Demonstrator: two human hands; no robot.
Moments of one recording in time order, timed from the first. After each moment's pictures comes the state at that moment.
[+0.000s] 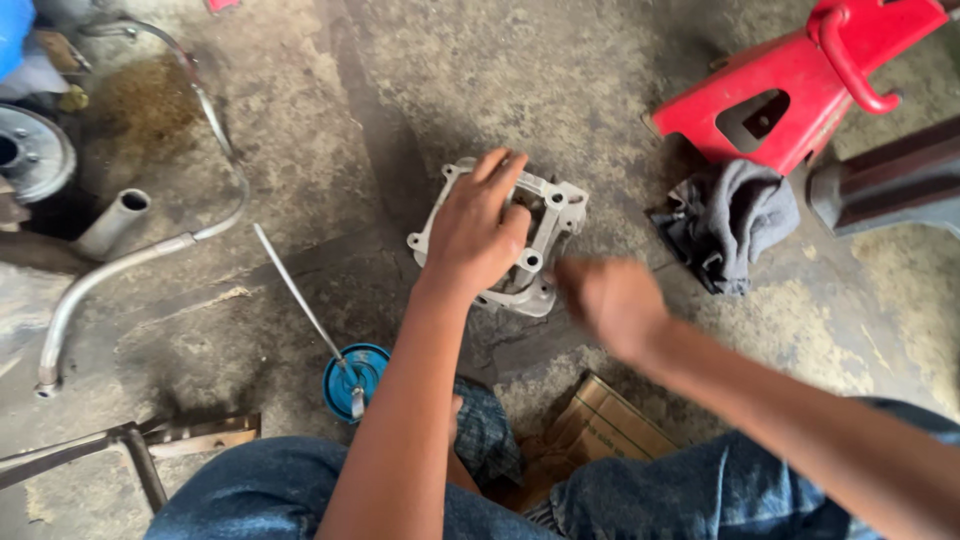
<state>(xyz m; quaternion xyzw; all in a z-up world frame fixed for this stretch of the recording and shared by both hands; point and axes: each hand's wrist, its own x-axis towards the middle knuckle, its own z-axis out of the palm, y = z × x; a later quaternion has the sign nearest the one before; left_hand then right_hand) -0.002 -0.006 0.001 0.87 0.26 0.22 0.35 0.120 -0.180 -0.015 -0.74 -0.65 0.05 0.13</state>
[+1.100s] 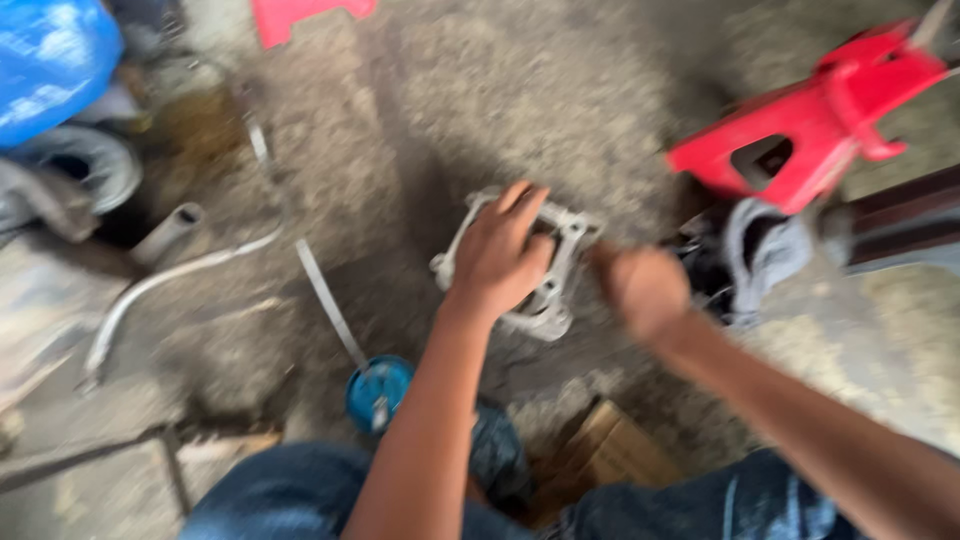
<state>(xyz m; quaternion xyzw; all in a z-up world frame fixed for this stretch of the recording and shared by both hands) -0.001 -0.007 0.000 0.87 0.28 0.16 0.37 0.179 -0.160 -0.061 -0.82 -0.55 0.08 -0.13</state>
